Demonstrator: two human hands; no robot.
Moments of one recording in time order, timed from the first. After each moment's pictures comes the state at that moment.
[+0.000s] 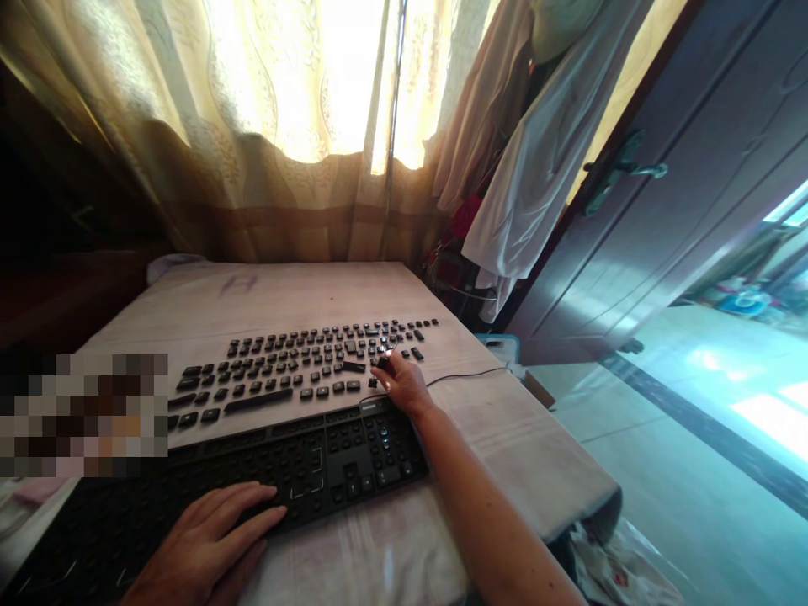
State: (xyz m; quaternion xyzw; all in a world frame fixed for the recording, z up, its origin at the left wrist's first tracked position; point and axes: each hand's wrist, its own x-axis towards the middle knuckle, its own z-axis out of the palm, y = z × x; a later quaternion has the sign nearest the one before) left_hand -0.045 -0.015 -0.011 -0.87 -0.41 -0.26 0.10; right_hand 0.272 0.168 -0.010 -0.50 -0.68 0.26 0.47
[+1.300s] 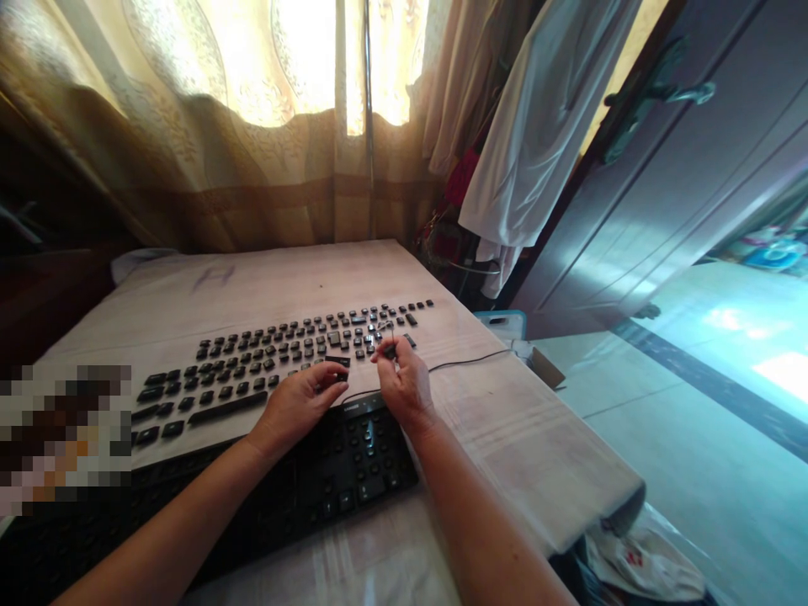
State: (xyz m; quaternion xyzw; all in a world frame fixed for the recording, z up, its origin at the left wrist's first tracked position) left_hand 0.086 0.138 0.035 -0.77 -0.55 -0.23 -0.21; right_hand 0.271 0.141 0.018 -0.52 -0.58 0.21 0.59
